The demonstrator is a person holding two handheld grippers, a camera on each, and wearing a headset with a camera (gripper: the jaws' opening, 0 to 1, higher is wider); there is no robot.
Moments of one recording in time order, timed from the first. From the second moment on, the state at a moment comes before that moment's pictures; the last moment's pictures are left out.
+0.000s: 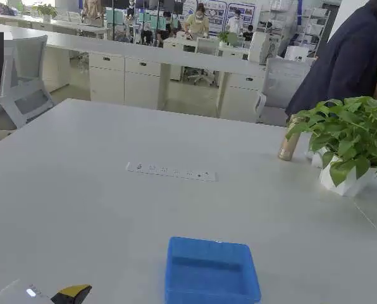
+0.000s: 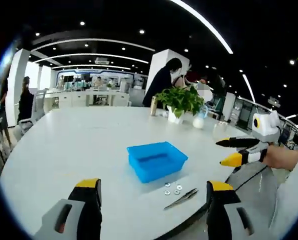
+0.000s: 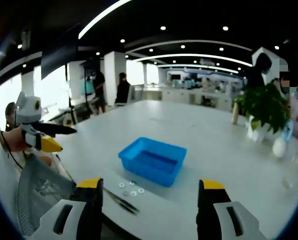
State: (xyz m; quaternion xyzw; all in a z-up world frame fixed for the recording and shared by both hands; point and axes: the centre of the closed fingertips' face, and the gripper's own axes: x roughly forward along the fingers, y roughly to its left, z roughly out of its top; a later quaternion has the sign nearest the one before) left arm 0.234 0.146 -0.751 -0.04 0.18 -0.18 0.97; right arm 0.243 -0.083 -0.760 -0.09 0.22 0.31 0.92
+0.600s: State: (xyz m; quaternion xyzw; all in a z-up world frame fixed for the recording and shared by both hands) left arm 0.232 0.123 -0.762 0.03 0.19 -0.22 0.96; right arm 0.240 -0.092 -0.771 -0.15 0.22 0.33 0.91
